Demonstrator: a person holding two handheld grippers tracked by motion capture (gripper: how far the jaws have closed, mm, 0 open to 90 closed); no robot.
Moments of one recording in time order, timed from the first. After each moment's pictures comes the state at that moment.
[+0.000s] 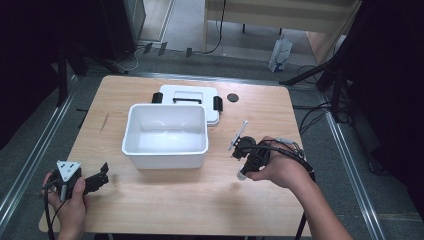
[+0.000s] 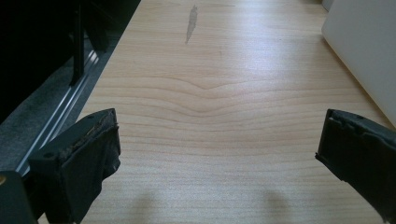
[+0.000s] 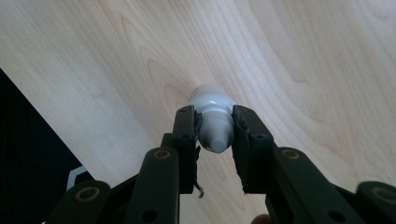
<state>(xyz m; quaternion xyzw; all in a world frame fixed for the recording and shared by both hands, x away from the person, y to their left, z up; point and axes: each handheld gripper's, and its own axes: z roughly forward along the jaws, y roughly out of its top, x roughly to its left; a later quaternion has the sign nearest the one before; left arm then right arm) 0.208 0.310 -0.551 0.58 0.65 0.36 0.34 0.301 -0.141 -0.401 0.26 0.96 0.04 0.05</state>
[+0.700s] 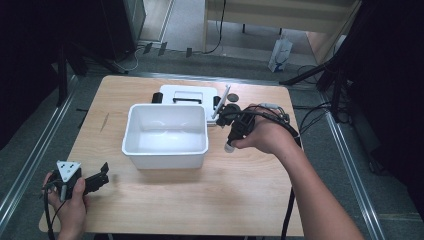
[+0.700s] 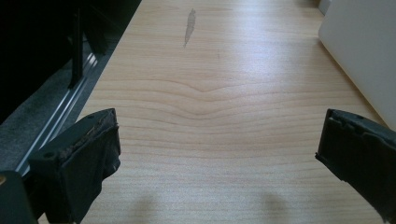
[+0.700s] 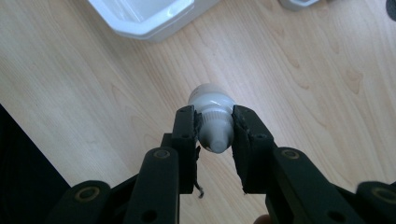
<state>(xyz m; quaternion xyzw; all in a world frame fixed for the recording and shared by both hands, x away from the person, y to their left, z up) 0.207 0.310 -0.551 0.58 0.64 0.36 0.35 0.348 -0.095 -0.346 0.25 0.96 0.05 0.07</state>
